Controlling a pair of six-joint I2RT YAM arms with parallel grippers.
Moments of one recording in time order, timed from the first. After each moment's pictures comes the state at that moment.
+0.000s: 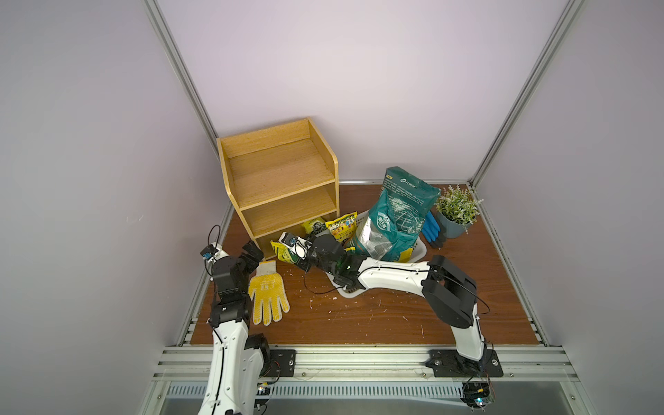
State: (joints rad) left arm 0.25 0.64 0.37 -0.06 -0.03 -0.61; right arm 1.12 1.99 1.43 0.37 0.11 -0.28
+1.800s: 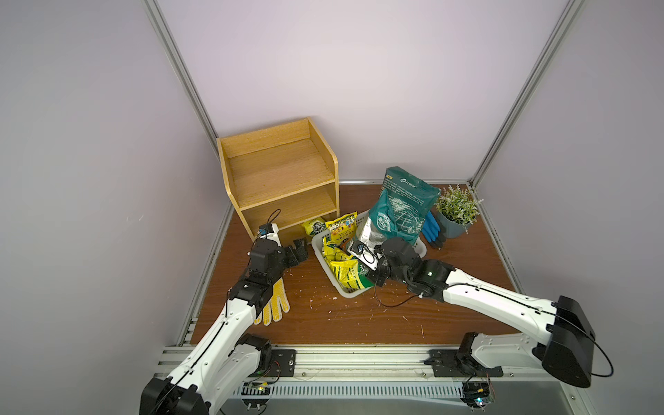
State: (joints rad) left arm -0.25 0.87 0.52 -0.09 0.00 -0.56; right arm 0.92 1.31 0.92 -0.23 0.09 -0.29
